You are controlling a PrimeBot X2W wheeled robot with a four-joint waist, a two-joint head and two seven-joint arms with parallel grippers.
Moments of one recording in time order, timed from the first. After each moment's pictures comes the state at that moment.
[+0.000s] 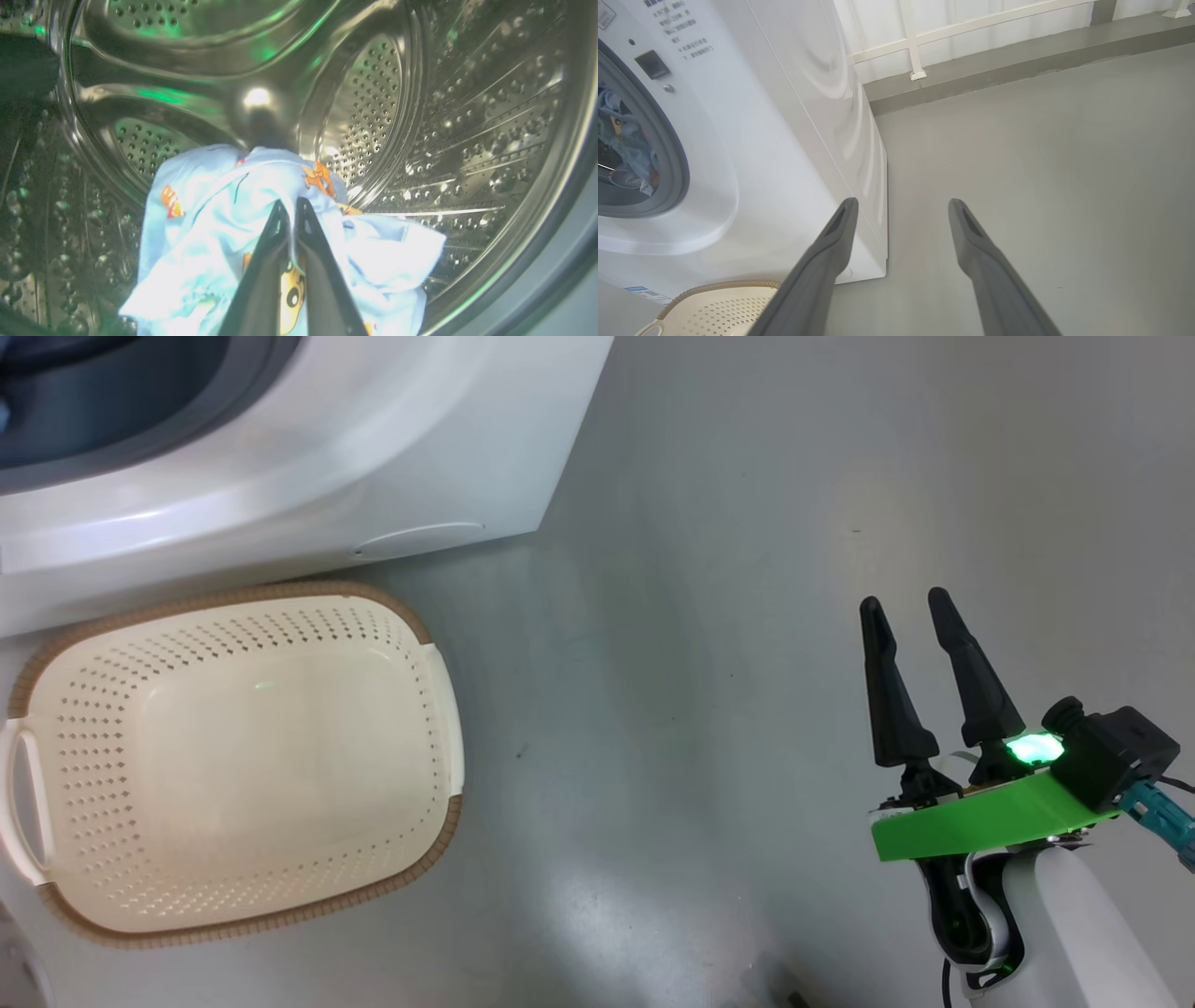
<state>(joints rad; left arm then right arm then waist) -1.20 0.33 0.08 0.82 -0.07 -0.12 -0.26 -0.27 -0.06 0.13 0.10 0.43 0.13 -0.25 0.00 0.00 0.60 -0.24</state>
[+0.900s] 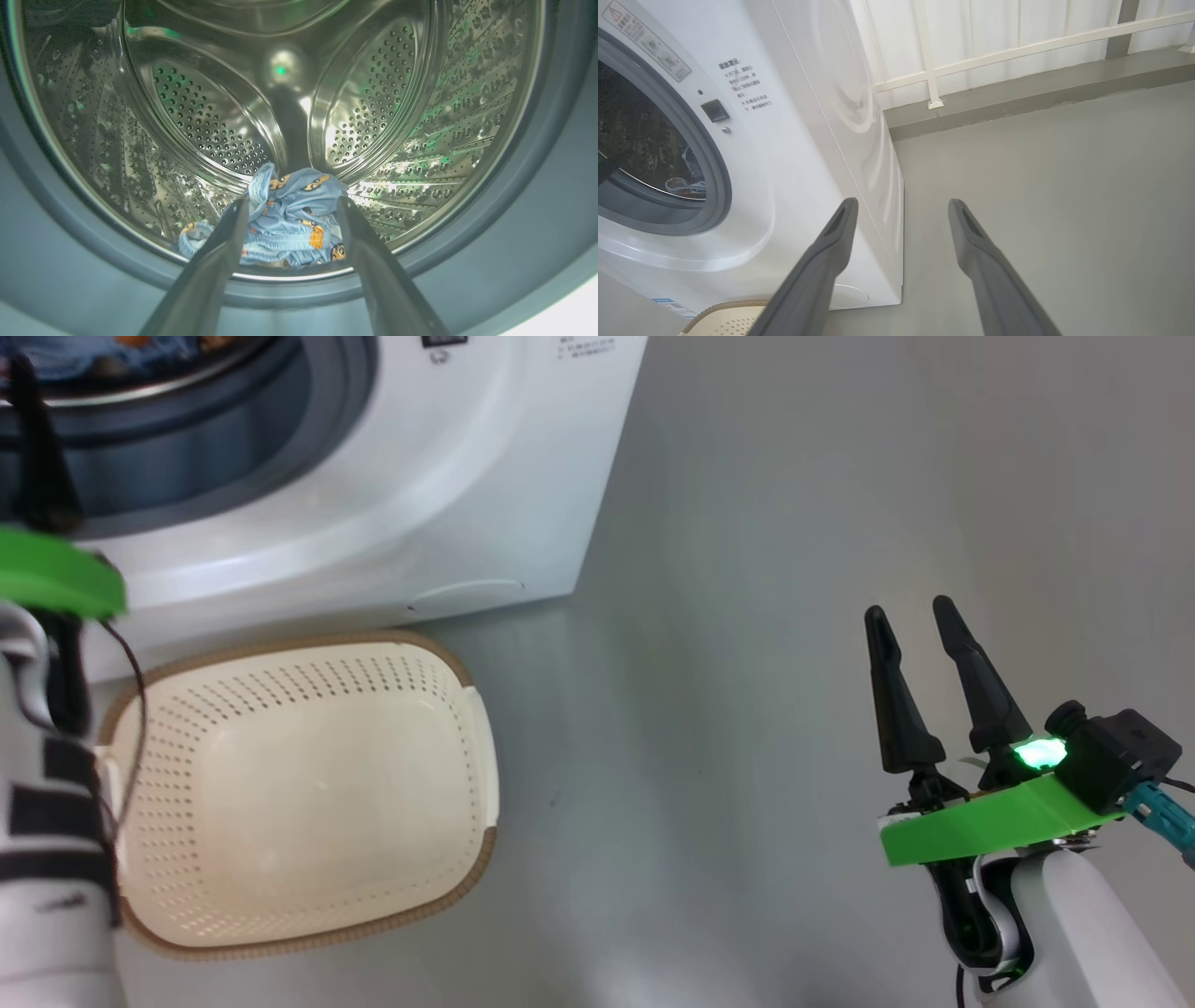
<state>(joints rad) -0.97 0.23 0.18 0.80 -0.12 -0.11 -0.26 -0.27 -0.08 0.14 0.12 0.44 0.13 -0.25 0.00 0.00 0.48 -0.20</state>
